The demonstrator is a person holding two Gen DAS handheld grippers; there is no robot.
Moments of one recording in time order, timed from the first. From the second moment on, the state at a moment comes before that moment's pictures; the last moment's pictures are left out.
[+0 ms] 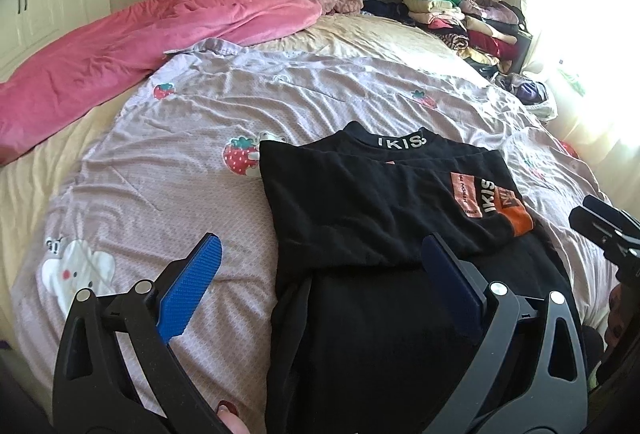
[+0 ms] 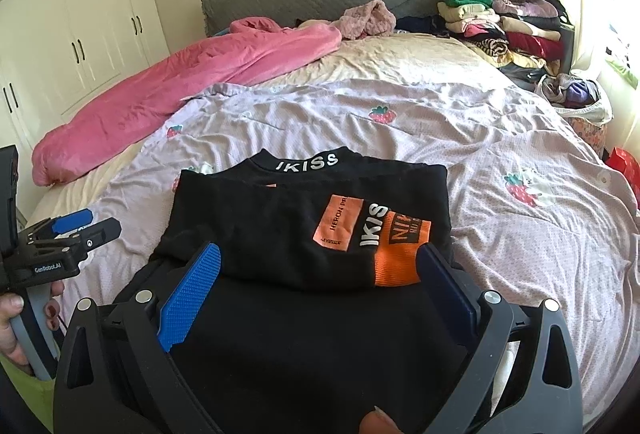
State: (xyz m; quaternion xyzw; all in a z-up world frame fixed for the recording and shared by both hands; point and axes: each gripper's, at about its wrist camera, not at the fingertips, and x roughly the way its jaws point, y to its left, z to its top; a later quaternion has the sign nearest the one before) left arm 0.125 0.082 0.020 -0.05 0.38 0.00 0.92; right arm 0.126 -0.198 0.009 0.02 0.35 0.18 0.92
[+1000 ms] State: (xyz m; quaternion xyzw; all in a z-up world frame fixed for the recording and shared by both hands) left arm 0.073 0.093 0.016 -0.05 0.39 0.02 0.92; right arm 0.086 -0.220 0.033 0.02 0.32 0.18 0.93
